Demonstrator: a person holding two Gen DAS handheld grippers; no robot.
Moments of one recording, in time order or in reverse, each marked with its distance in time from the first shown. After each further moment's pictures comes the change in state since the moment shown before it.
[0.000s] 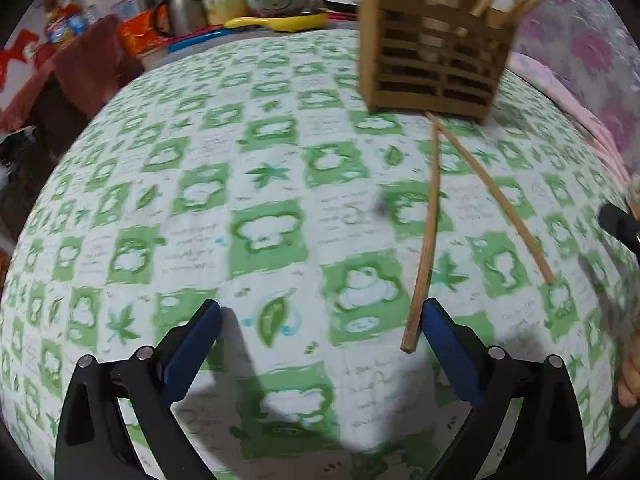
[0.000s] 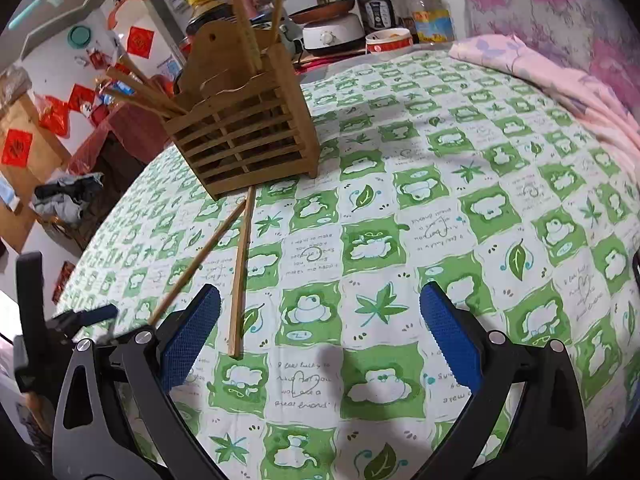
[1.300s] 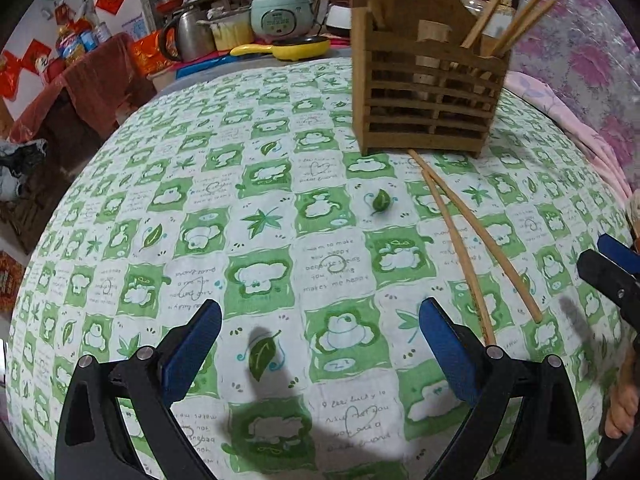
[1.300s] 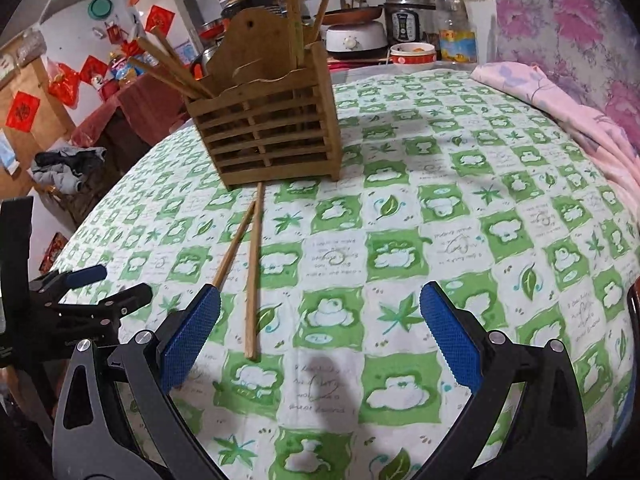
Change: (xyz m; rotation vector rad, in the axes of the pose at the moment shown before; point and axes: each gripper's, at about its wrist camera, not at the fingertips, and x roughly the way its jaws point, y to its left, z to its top) left arm -0.020 -0.018 0.013 0.015 -0.094 0.027; right arm -0.002 0.025 -0.004 -0.120 -0.009 -0.015
